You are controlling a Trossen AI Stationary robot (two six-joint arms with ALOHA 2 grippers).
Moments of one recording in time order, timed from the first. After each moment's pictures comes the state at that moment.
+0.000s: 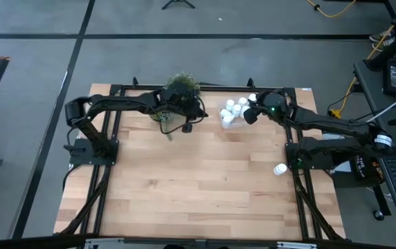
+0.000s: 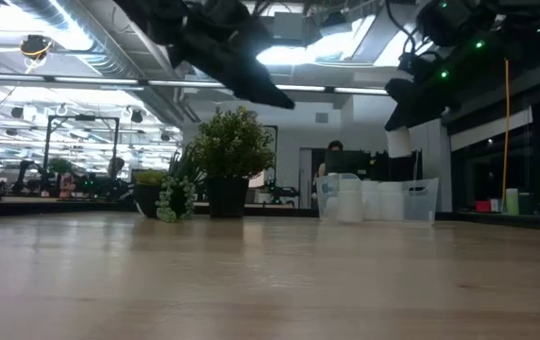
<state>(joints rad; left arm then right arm) 0.38 1.63 1.12 0.00 0.31 0.43 -0.45 0.98 0.58 -0.15 0.50 0.10</state>
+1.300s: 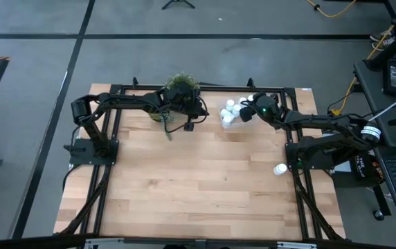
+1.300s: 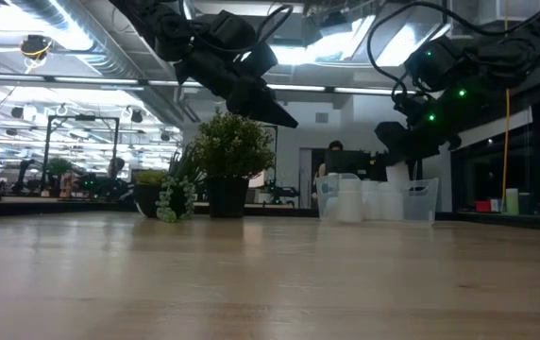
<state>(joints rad) 0.41 1.70 1.12 0.06 0.32 0.52 -0.54 1.19 0.43 0.19 0.54 0.18</state>
